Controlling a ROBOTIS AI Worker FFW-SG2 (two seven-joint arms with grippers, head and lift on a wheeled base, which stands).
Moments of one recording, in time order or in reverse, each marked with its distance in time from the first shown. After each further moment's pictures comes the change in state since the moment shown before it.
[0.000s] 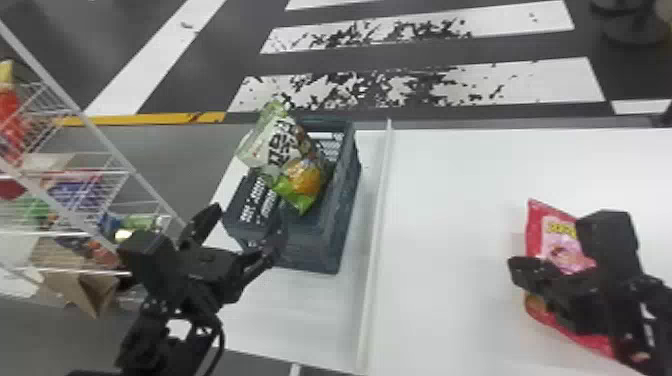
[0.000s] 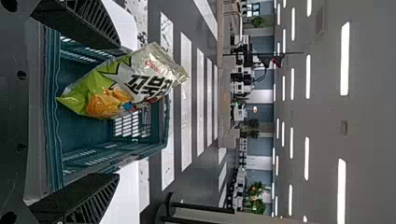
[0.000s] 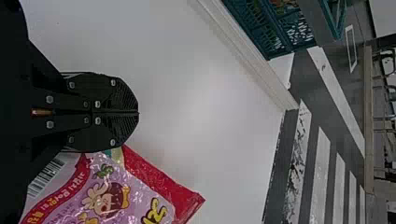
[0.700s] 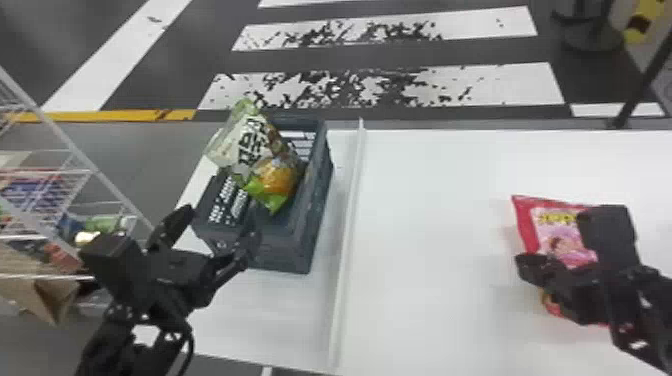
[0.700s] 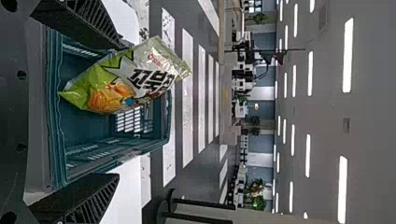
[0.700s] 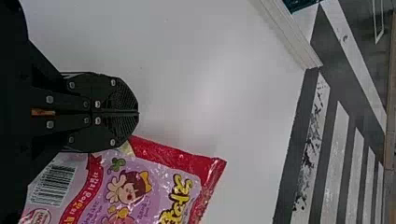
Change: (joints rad) left arm -0.001 0.005 -0.009 0.006 0.002 0.000 -0.005; right arm -0.018 -0.043 -0.087 0.031 0.007 0.029 0.001
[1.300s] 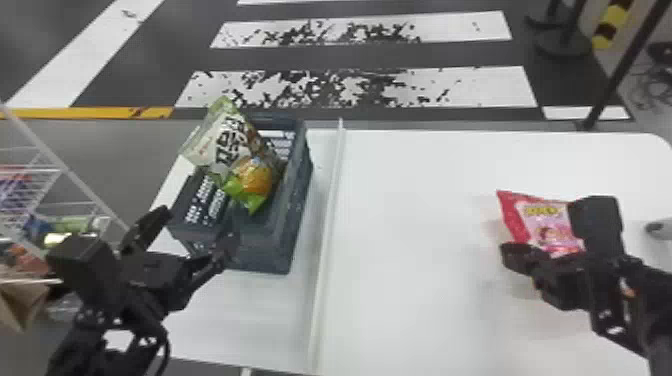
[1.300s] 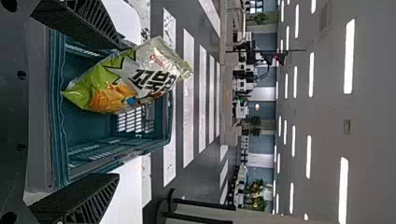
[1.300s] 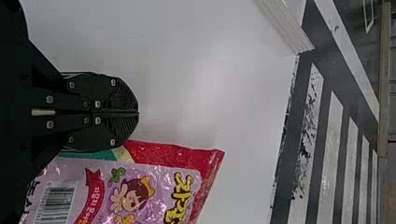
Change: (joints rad) left arm -0.001 -0.005 0.000 0.004 0.000 0.000 -0.001; right arm -0.015 -0.004 -0.054 0.014 -0.071 -0.020 -0.001
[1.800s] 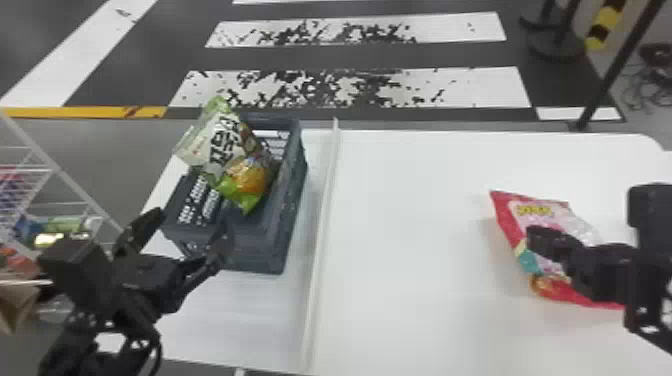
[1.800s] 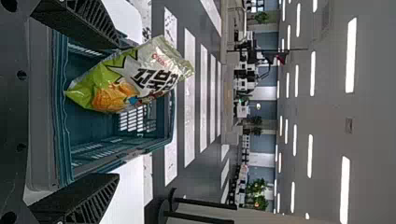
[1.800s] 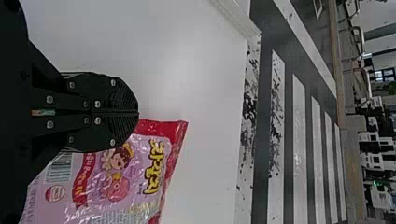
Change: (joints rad) left arm 0.002 0.003 -0.002 0.003 0.000 0.000 -0.001; right arm 0.065 0.032 -0.154 -0.136 -0.093 0.028 0.001
